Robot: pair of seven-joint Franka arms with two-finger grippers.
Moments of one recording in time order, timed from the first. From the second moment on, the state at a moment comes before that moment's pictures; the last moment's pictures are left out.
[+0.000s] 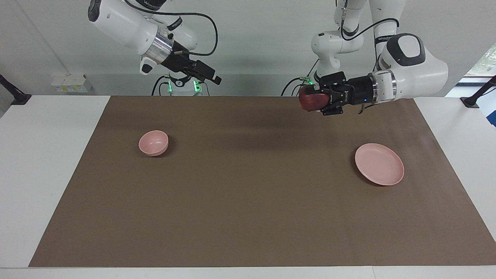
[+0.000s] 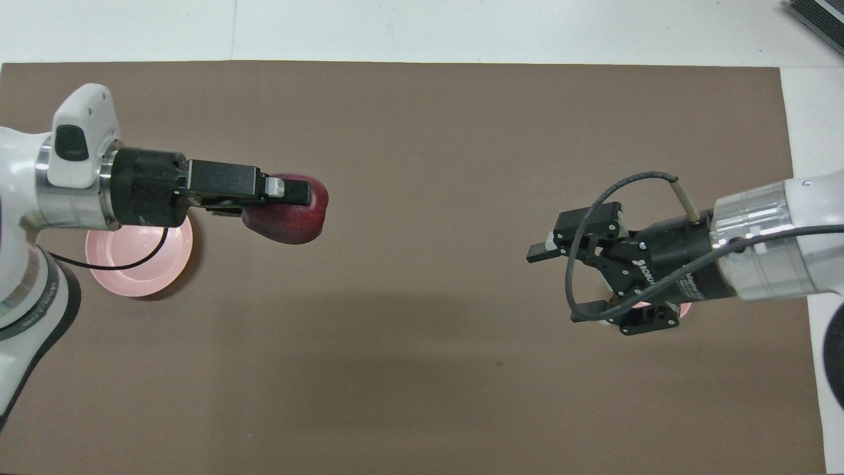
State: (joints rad) left arm 0.04 0.02 -0.20 -1.85 -1.34 1.70 0.33; right arm 0.08 -0.13 0.08 -1.82 0.77 1.66 0.80
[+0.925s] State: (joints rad) left arm -0.23 -0.04 -0.20 -1.93 -1.38 2.01 0.36; right arm 0.24 -0.01 0.09 -1.81 0.88 1.93 1.25
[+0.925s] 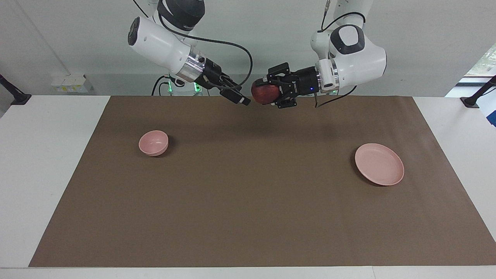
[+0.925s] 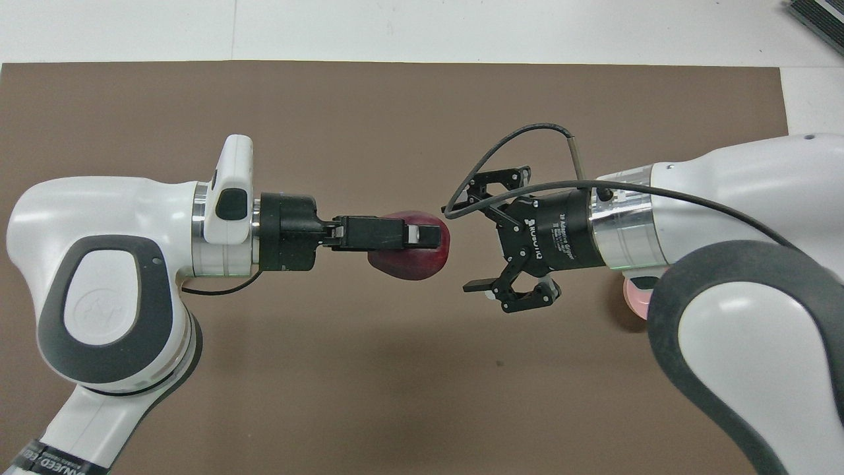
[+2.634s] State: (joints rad) left arm -0.25 -0.08 -0.19 -1.97 -1.38 2.02 0.34; right arm 0.28 -0.01 0.09 -1.79 0.96 1.93 1.43
